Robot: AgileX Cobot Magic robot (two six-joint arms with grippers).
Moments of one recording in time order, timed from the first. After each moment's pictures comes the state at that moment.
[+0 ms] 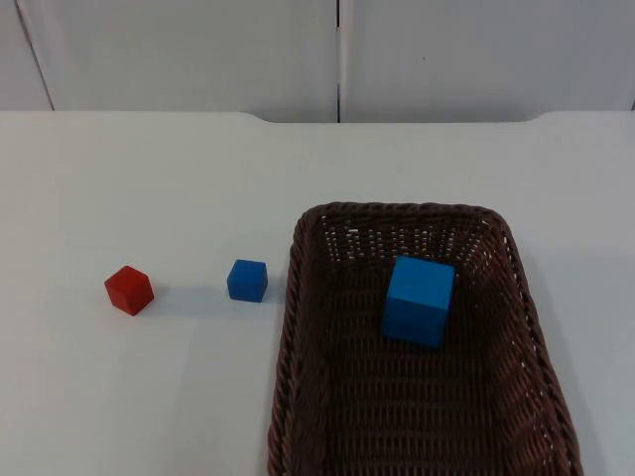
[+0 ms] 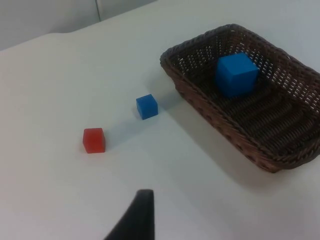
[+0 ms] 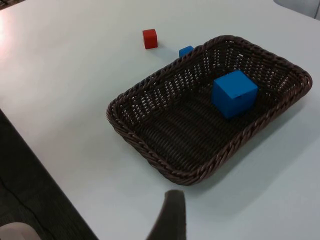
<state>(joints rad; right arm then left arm) 0.93 0.00 -0.52 -0.10 1.08 0.09 -0.60 0.00 -0.50 -0.02 1.07 0.02</state>
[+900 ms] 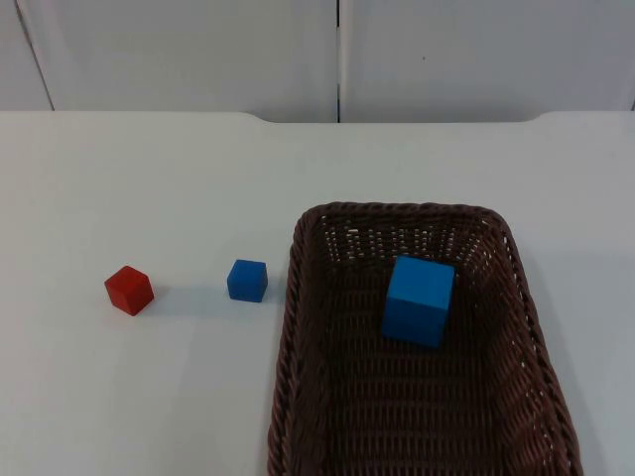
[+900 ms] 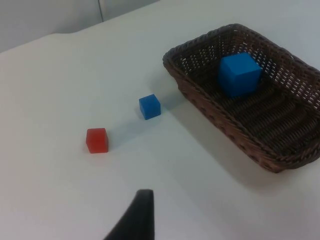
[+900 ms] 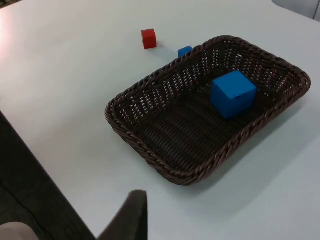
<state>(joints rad) 0.93 0.00 -0.52 -0.10 1.08 0.09 -0.60 0.00 -0.50 -0.01 1.07 0.02</state>
